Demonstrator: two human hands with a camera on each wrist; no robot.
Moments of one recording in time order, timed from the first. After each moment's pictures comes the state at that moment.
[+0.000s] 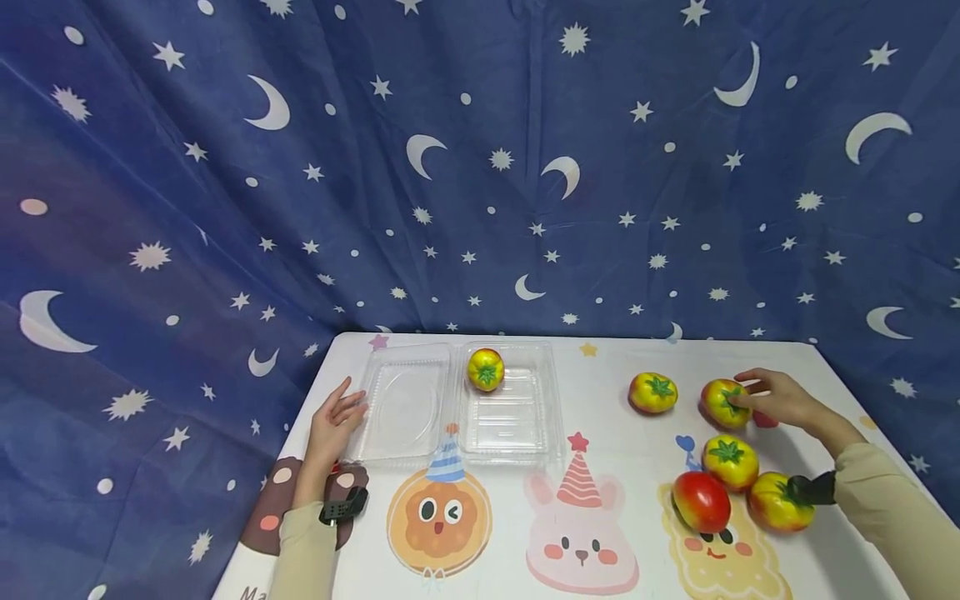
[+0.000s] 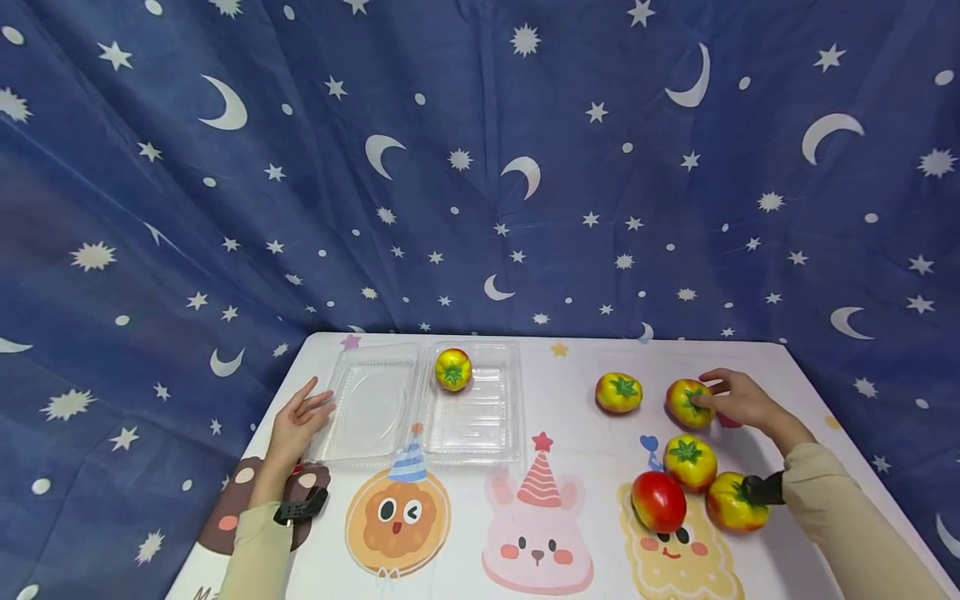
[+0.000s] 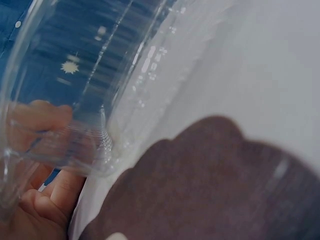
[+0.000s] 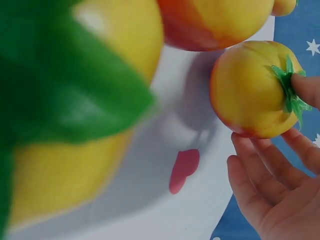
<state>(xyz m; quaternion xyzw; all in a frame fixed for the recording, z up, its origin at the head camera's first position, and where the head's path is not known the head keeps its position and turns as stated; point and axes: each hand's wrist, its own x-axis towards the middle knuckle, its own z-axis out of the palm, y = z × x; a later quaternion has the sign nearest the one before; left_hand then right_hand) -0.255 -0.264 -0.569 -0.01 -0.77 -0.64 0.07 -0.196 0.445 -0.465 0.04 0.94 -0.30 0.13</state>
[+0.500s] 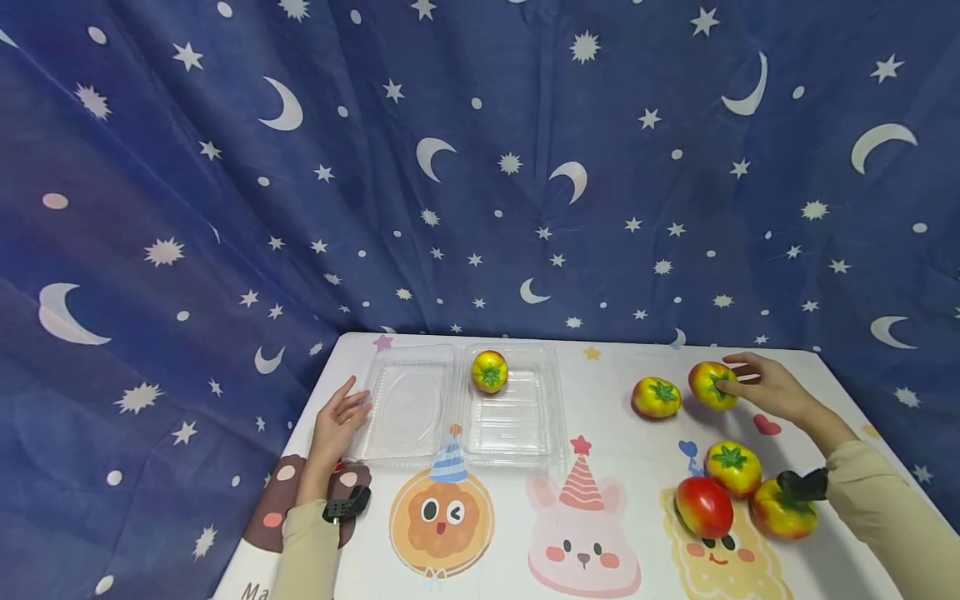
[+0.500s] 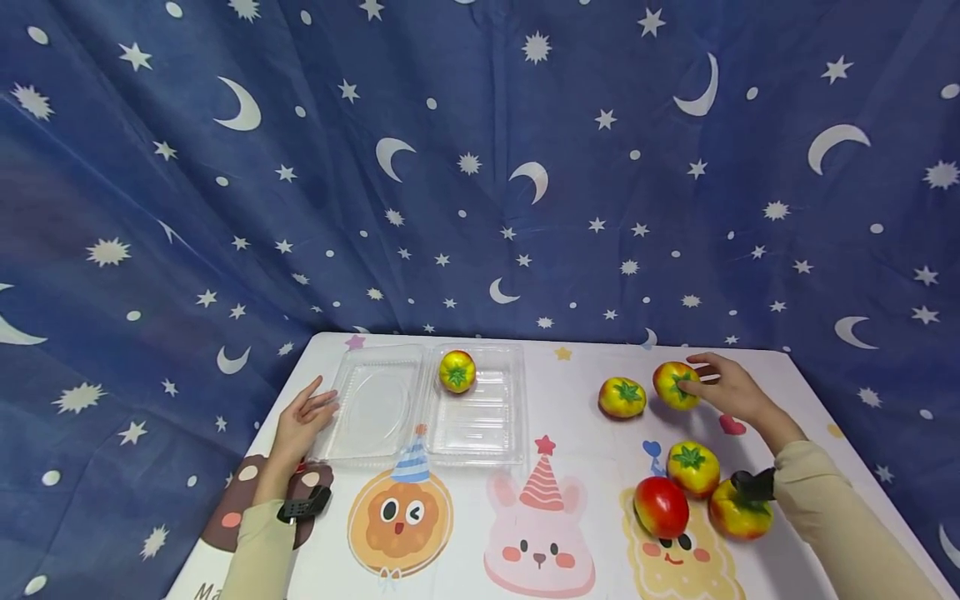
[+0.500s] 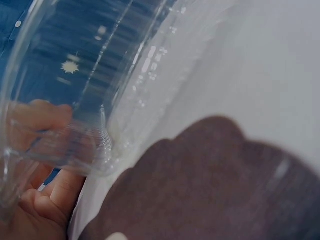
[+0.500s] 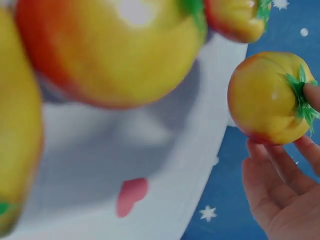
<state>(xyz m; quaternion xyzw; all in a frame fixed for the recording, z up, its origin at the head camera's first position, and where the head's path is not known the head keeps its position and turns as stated) -0.247 -0.261 -0.549 -0.01 -0.75 -0.65 0.06 -0.208 0.414 -0.448 0.00 0.95 -0.30 0.03</state>
